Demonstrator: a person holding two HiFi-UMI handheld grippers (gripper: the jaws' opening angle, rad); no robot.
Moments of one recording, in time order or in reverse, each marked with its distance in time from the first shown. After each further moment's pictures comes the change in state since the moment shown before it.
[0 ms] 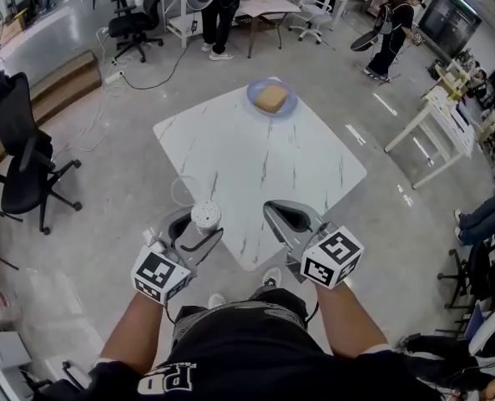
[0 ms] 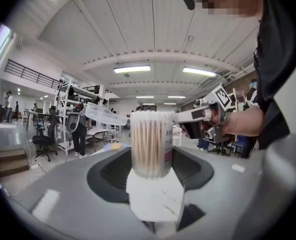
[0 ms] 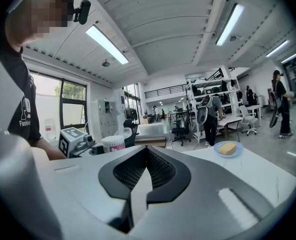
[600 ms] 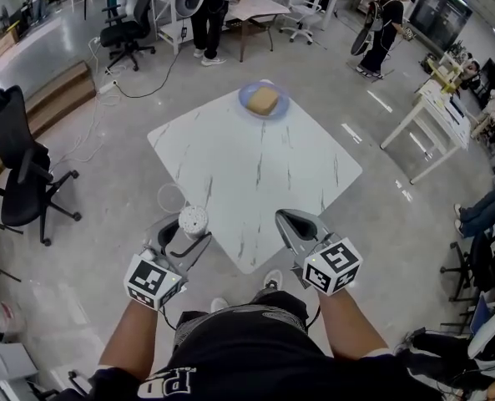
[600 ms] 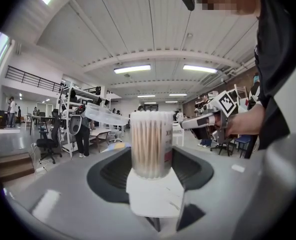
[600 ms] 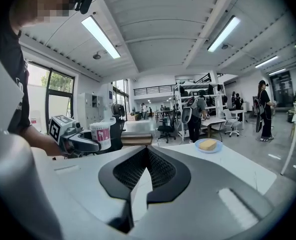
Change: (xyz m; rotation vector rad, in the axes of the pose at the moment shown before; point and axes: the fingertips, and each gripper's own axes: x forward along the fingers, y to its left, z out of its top) left arm -0.011 0.009 -0.002 0.036 0.017 0.033; right arm -0.034 -0.031 -0.029 -0.026 0.029 -0.171
